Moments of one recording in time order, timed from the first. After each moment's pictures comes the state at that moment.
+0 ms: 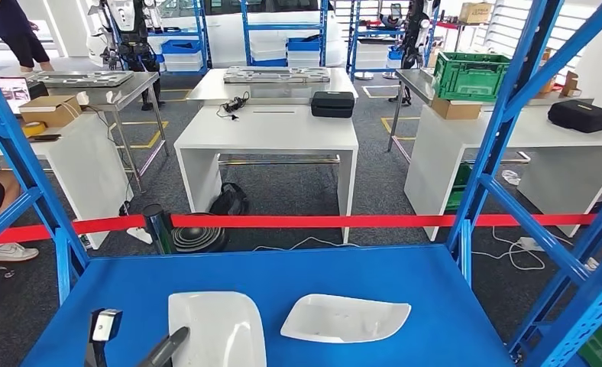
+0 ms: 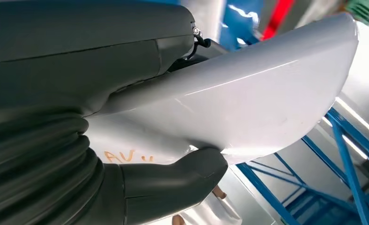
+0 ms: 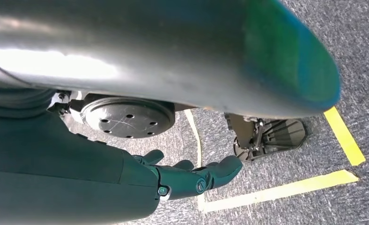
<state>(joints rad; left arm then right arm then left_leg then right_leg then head) -0.11 0.03 -0.11 -1.20 1.24 -0.51 0.05 -0.02 0.08 -0.11 -0.16 0.02 -0.11 0.27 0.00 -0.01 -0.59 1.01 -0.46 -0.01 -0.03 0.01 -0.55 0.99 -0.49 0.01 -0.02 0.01</state>
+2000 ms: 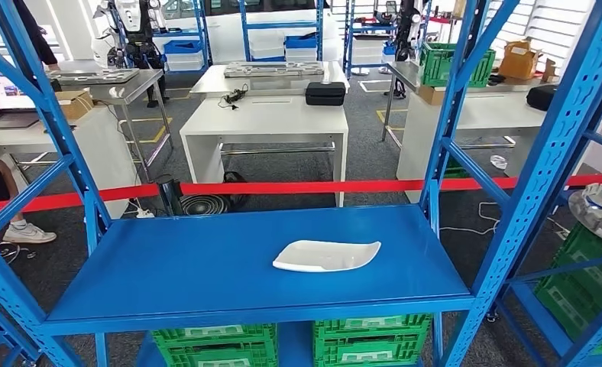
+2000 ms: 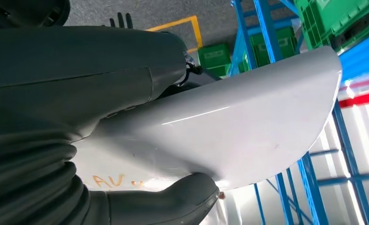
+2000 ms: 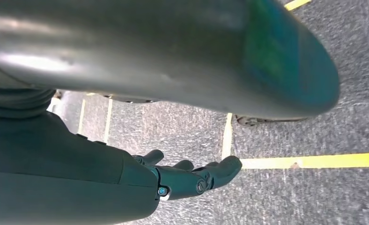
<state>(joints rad) 0.04 -0.09 -0.25 -0.84 1.36 -0.54 0.01 -0.04 0.07 -0.02 -0.16 0.19 -0.05 0.27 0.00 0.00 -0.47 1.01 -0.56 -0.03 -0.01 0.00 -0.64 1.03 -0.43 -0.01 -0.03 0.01</state>
